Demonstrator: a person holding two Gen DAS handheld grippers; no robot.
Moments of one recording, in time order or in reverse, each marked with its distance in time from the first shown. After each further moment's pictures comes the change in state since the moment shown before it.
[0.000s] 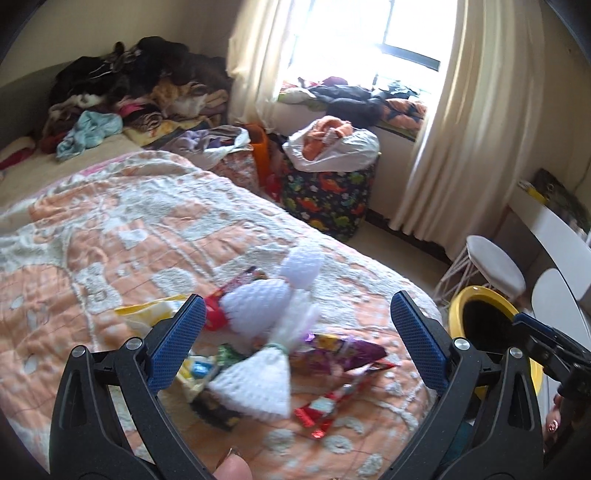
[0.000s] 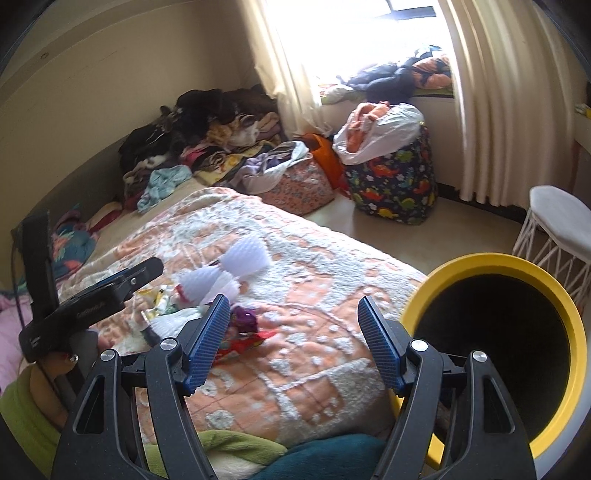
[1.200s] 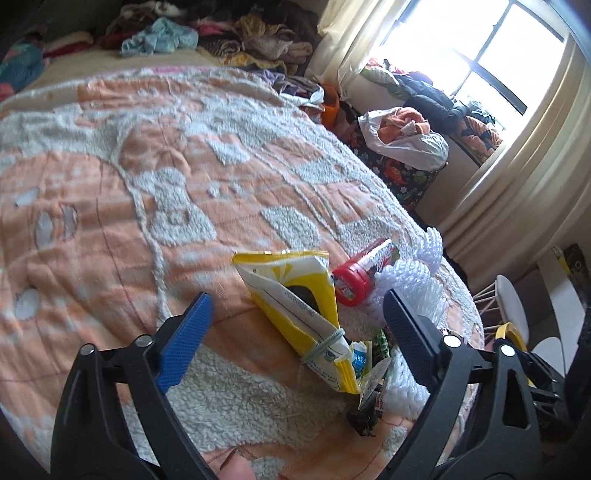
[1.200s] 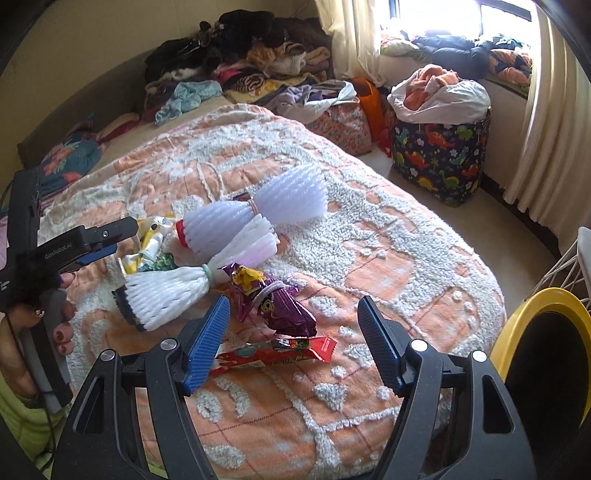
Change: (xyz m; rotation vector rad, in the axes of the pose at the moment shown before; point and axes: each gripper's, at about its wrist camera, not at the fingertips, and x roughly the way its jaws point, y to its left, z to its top) left arm 0.036 0.129 -0.031 -0.344 0.157 0.045; right arm 0.126 0.061 -0.003 -0.224 0.272 0.030
